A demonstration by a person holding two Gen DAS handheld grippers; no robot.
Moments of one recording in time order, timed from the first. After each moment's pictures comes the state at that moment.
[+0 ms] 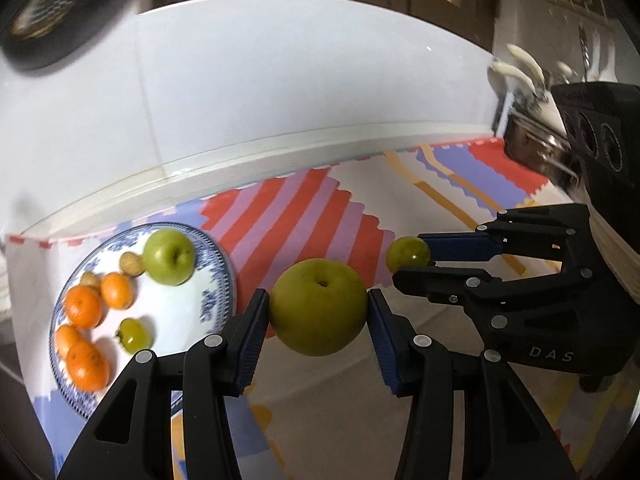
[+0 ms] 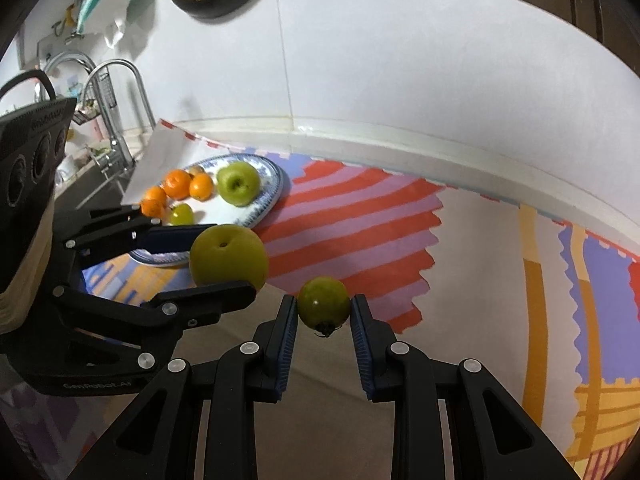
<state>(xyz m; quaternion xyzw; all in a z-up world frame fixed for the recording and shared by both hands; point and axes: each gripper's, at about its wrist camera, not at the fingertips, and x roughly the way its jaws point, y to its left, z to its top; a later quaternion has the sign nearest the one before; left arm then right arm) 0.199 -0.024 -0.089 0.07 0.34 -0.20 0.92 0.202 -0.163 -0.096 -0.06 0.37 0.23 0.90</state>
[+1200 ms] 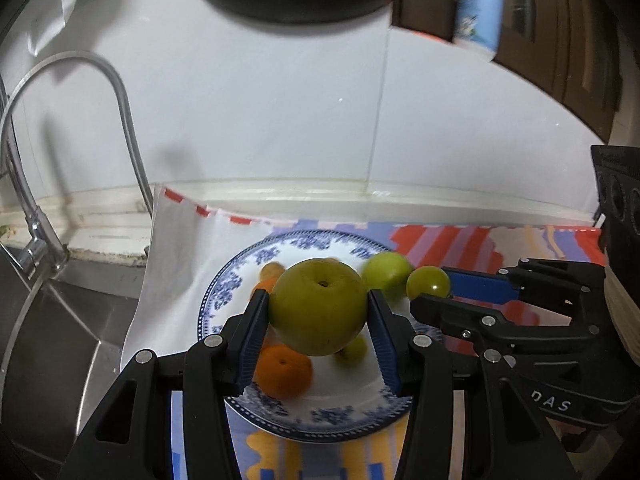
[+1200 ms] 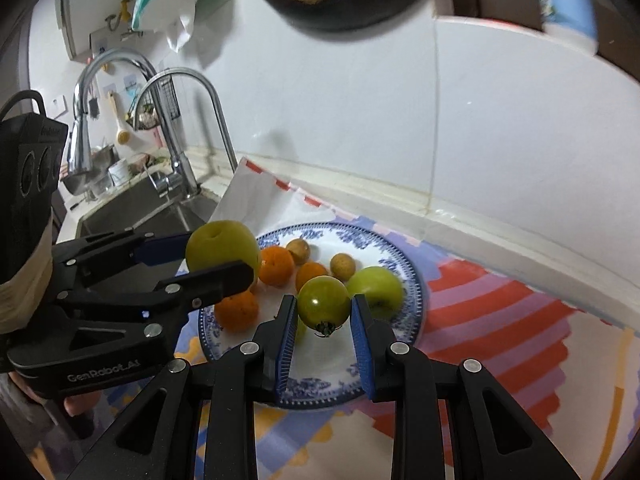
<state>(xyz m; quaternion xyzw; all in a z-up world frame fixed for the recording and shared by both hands) 0.226 0.117 -0.069 -0.02 0.33 -0.02 0.95 0.256 -0.023 -0.079 -0.07 0.33 0.35 0.87</state>
